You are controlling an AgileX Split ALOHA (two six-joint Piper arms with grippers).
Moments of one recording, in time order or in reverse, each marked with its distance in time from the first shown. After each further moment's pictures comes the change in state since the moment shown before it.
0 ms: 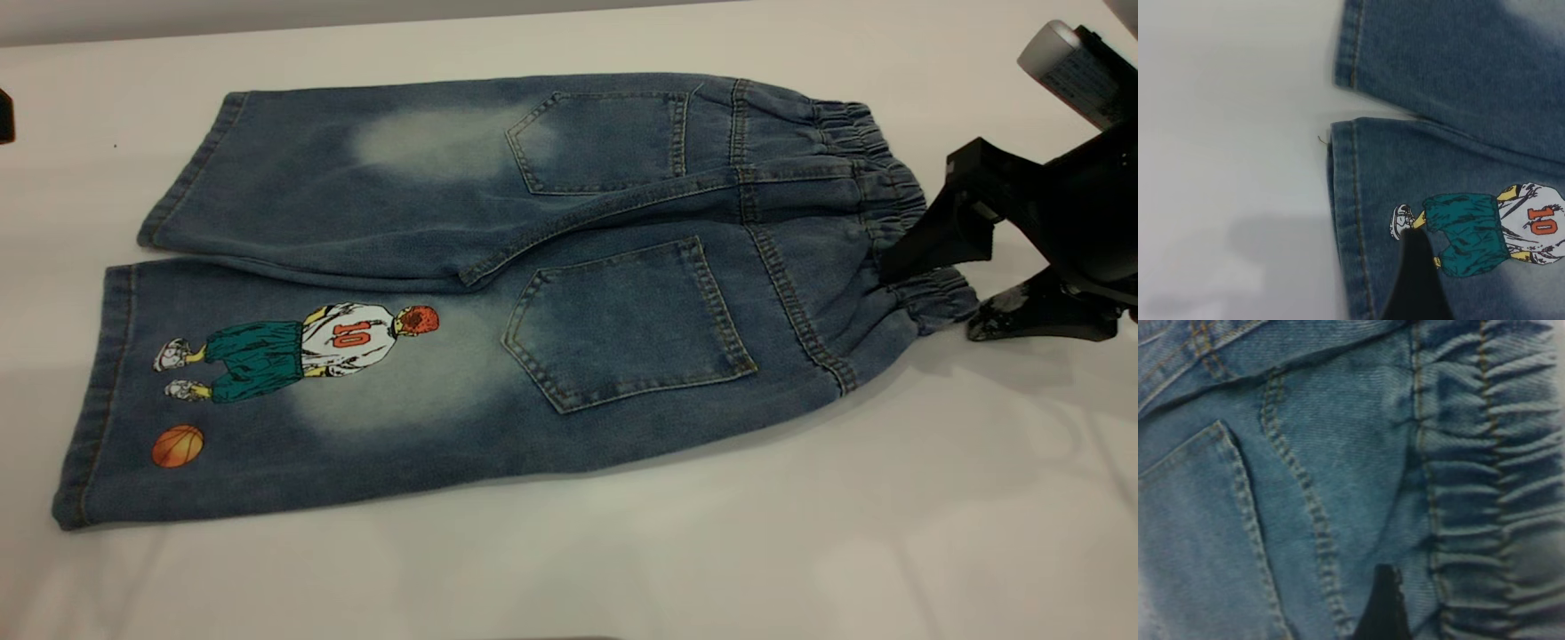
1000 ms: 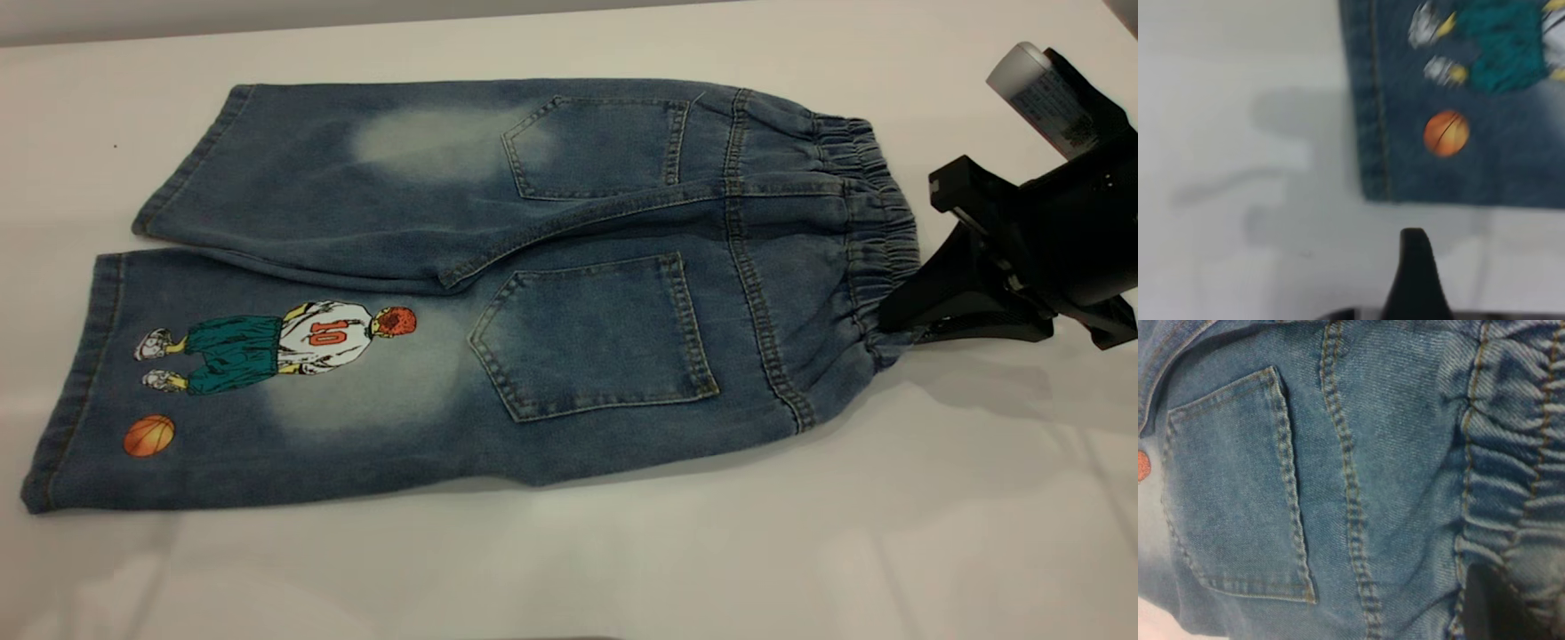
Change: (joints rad) left arm 0.000 0.020 0.070 0.065 0.251 -0.042; right arm 0.000 0.040 0.000 -0.101 0.128 0.016
